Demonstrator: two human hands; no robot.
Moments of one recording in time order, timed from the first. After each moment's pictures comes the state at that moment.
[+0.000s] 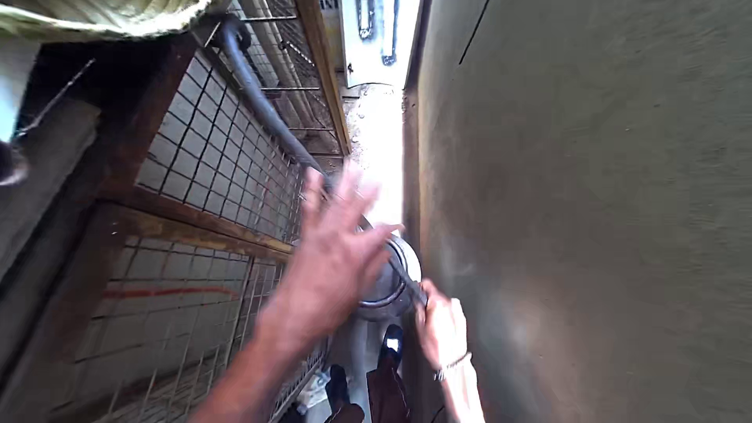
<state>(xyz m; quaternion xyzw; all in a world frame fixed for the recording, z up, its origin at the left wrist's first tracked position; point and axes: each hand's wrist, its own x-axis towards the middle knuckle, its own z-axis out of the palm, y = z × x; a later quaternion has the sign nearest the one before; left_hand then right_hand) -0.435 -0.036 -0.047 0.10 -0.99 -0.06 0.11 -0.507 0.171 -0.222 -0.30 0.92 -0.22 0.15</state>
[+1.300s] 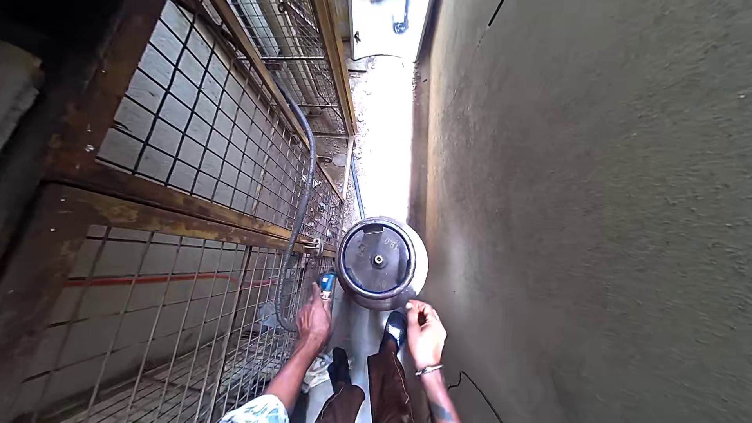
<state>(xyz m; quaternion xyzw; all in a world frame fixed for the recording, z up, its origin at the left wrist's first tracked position) -0.295 -0.015 -0.376 0.56 -0.76 -0.21 -0.25 -0.448 0.185 -0.358 -0.07 0.89 -0.39 0.21</state>
